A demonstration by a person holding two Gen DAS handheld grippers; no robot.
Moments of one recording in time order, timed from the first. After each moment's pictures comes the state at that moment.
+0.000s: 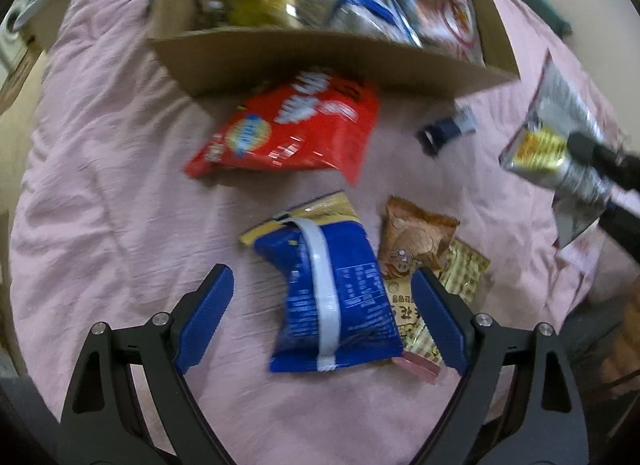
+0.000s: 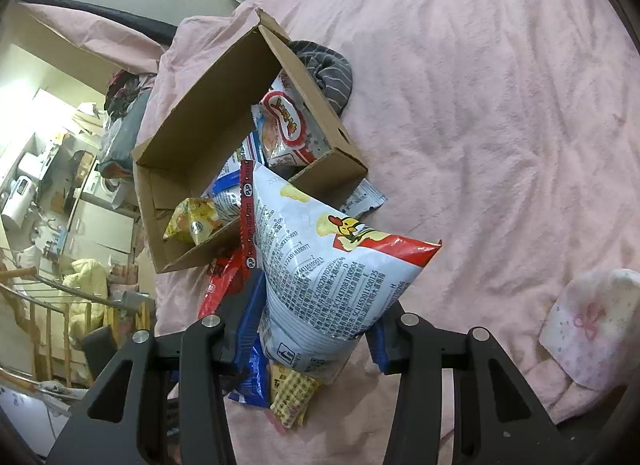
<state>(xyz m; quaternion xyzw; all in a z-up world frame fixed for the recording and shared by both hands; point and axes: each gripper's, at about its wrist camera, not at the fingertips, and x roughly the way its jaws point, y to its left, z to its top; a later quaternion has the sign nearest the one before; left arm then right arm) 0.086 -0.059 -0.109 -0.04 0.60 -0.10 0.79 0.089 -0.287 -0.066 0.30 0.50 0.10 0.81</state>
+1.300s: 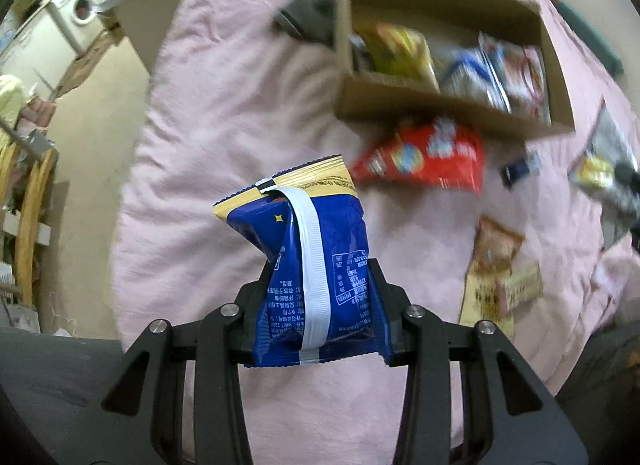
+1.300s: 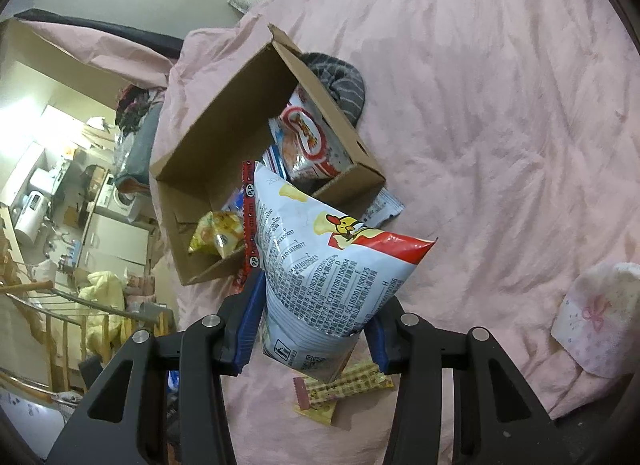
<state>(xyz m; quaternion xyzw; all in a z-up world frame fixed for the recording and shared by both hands) 0.055 0.029 -0.054 -0.04 0.57 0.03 0.82 0.088 -0.297 -0.050 0.34 0.47 0.11 0.81</state>
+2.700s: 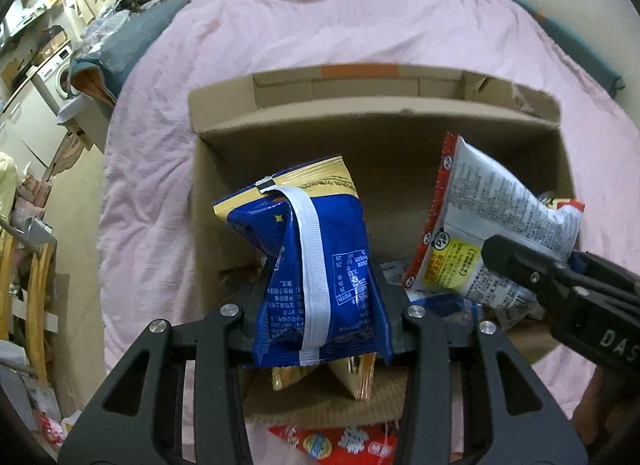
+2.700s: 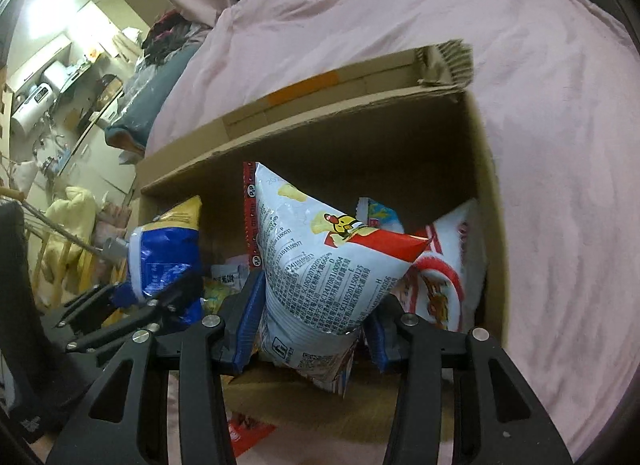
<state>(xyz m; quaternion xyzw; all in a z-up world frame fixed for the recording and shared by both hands) 0.266 -0.060 -0.030 0.02 0.50 0.02 0.87 0.263 -0.212 -0.051 0.16 0.49 0.20 0.83</state>
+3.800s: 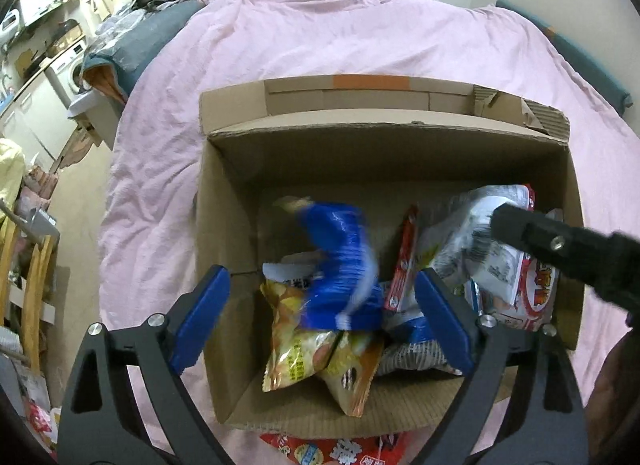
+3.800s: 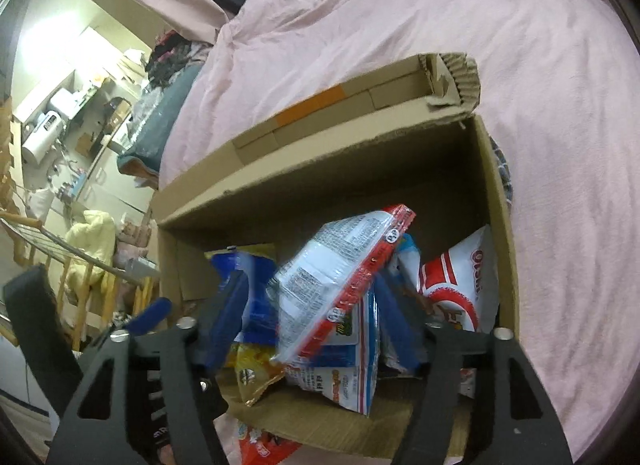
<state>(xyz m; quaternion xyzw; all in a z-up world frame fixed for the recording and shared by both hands) 0.262 -0.054 -0.027 0.00 0.47 0.04 0.88 0.271 -0.222 -0.038 0.21 0.48 0.21 0.82</state>
